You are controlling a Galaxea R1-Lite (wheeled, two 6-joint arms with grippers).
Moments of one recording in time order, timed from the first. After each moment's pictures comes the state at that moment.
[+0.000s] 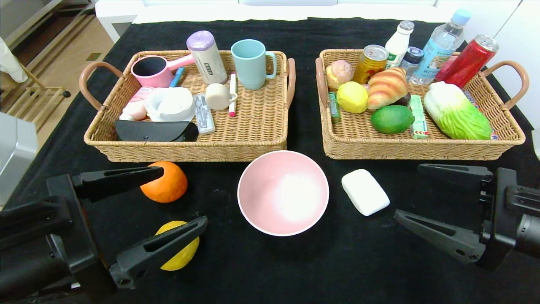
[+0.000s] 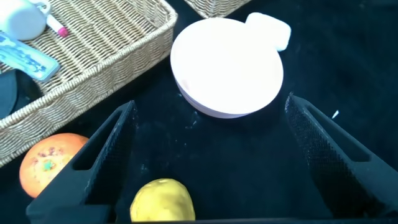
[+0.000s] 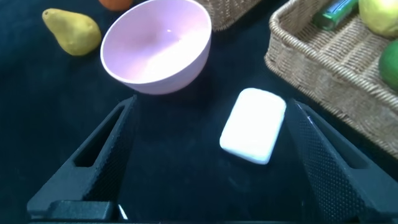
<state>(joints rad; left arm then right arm) -0.56 1.06 -0.61 -0.37 -0.16 0.19 0.41 1.25 -0.54 -0.63 0.45 -0.19</state>
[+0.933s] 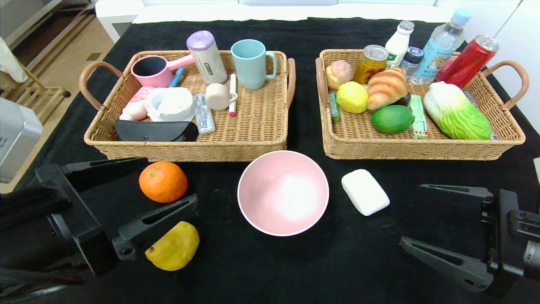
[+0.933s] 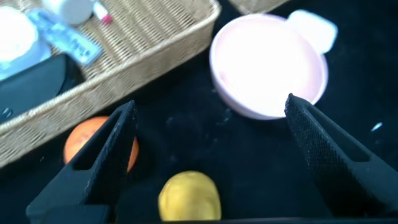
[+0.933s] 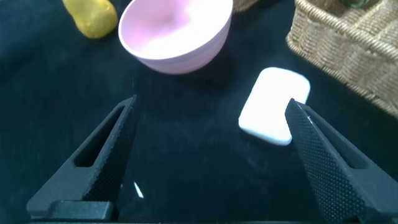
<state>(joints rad) -0.51 1.08 -0.65 -0.33 -0.06 0.18 0.40 1.23 -0.45 -0.65 0.50 -0.19</state>
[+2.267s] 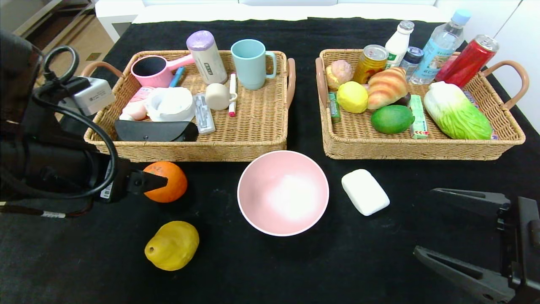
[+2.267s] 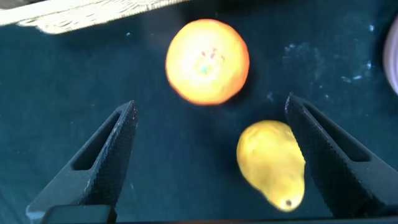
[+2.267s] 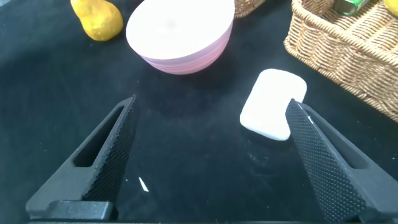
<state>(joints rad) -0.34 1.40 -1.30 0.56 0.23 -0.03 0.39 1.16 -0.40 -0.68 0.51 -0.19</state>
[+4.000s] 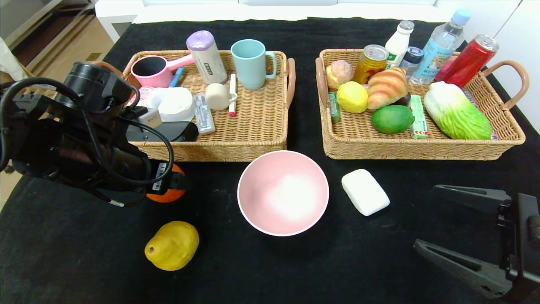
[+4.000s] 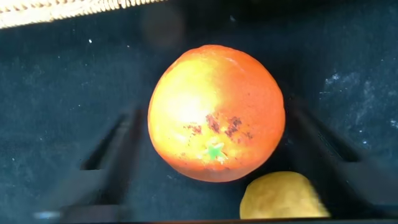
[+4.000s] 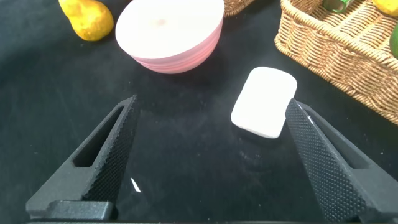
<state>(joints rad) -0.26 1.62 -1.35 0.53 0.15 -0.08 0.36 1.18 -0.41 -0.68 0.51 -0.19</state>
